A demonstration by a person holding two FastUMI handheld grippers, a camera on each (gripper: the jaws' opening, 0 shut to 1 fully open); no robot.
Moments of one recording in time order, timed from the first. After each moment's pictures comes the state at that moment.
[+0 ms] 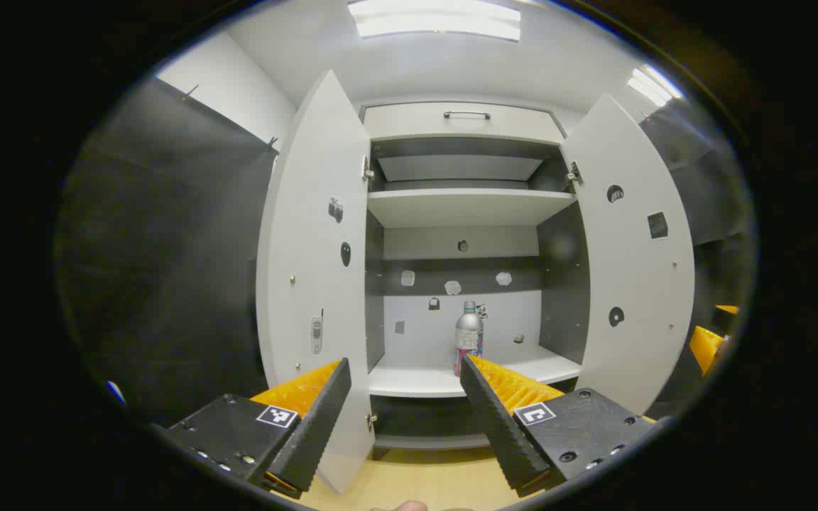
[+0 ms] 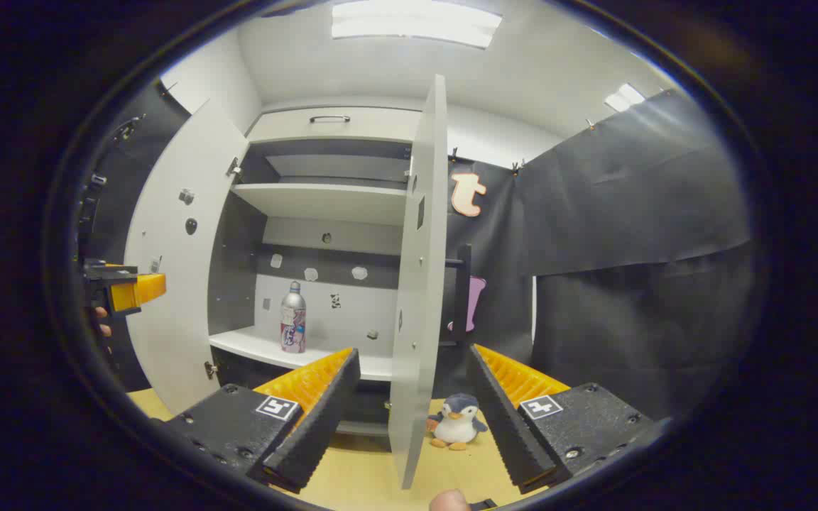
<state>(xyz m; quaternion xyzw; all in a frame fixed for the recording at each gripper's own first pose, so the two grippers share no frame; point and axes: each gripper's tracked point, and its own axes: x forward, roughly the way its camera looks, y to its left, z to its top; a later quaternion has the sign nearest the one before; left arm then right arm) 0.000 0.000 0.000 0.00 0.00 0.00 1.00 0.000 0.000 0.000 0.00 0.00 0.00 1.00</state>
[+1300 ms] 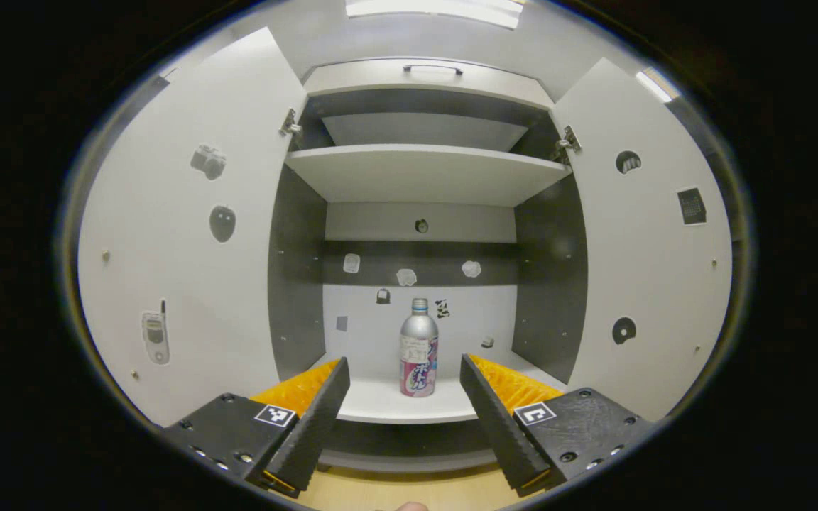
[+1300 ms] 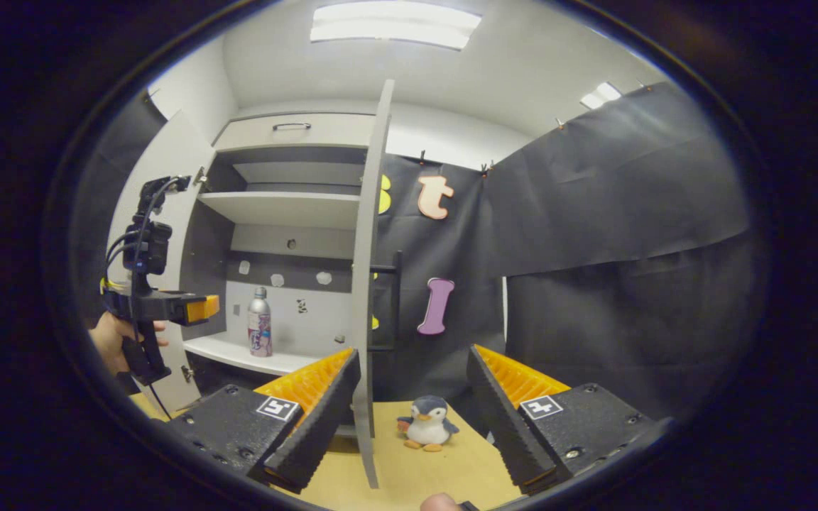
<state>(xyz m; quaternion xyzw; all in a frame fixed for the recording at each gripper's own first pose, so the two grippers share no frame) 0.135 -0.089 -0.023 -0.02 0.03 -0.06 1.00 -0.015 -0.073 0.005 0.01 0.00 -0.07 1.00</state>
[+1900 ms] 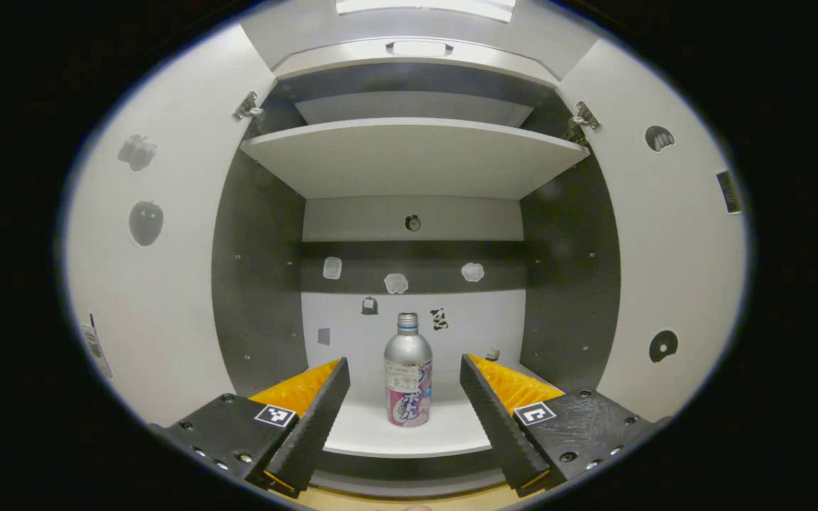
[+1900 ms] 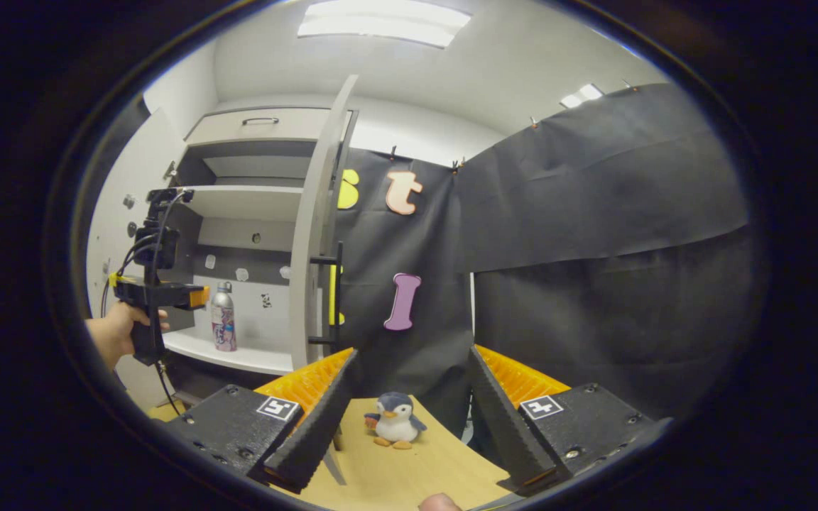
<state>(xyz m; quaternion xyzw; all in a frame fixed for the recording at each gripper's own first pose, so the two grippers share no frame) 0.216 -0.109 -0.023 -0.01 0.02 -0.06 1.00 -0.018 -0.118 -0.006 0.01 0.01 -0.12 0.99</state>
